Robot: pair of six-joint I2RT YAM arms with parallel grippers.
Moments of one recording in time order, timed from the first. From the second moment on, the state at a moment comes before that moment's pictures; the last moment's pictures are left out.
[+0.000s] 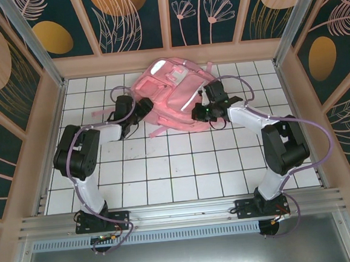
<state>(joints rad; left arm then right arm) -0.31 1.86 0.95 0.35 0.18 -0.95 0.45 1.70 1.15 -0.34 -0.37 0.53</state>
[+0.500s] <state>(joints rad) -0.33 1.44 0.71 0.32 0.23 -1.14 0.64 1.87 1.33 -0.18 -0.59 0.61</state>
